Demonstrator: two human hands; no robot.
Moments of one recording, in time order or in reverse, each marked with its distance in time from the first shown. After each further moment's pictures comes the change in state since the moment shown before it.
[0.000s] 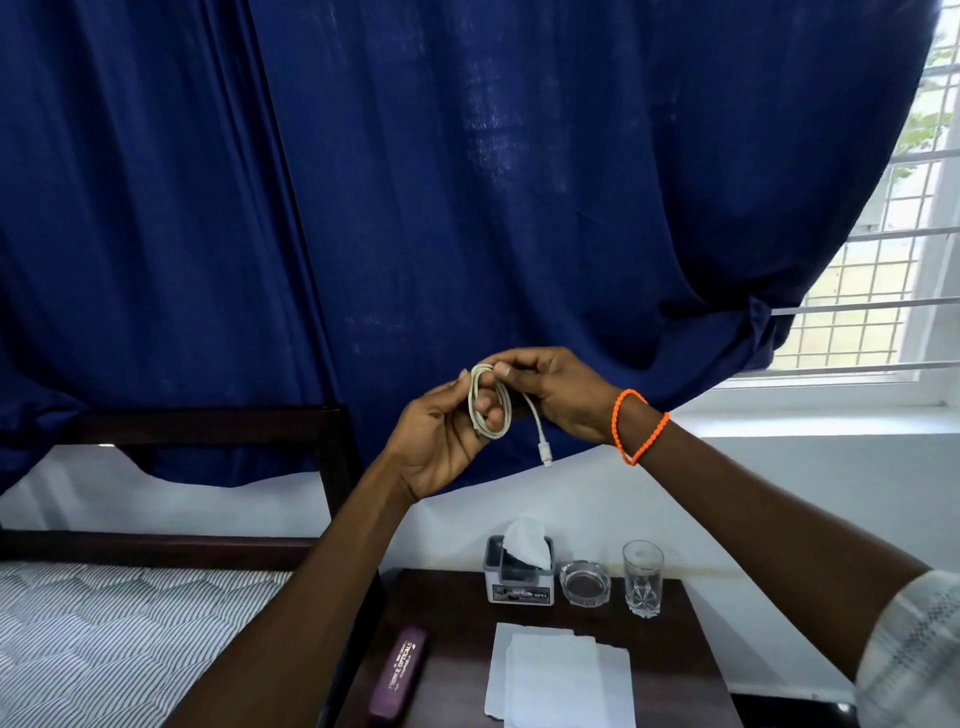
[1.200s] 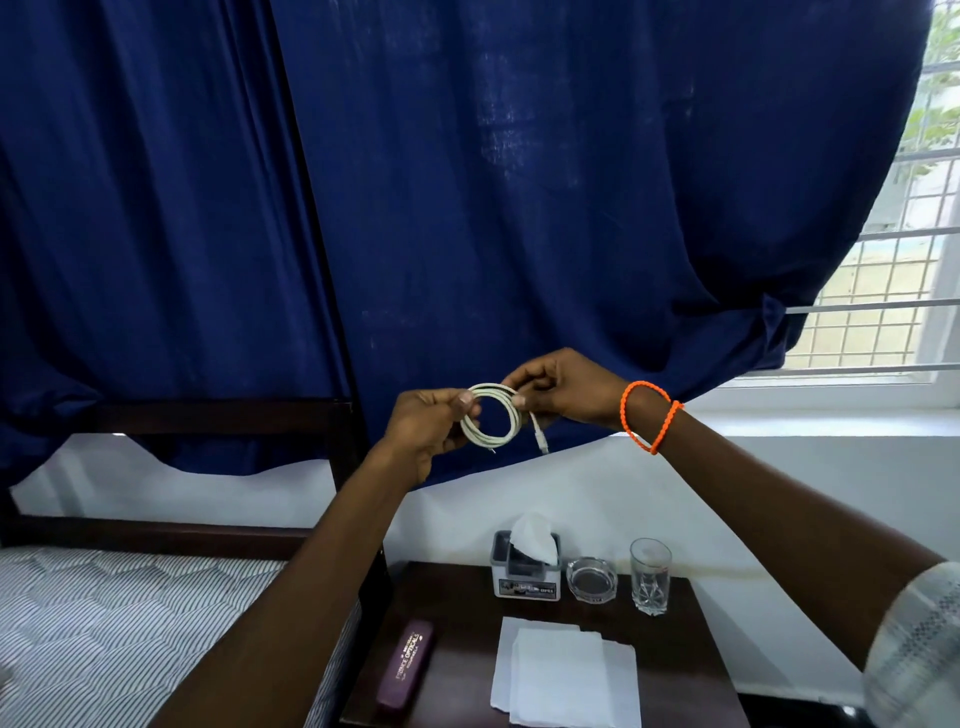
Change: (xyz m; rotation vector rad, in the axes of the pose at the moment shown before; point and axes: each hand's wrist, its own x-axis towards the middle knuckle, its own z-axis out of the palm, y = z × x) left_hand 0.002 0.006 -0.019 0.598 0.598 -0.018; right_hand 0.006 0.004 -0.012 -0.438 -0.024 0.115
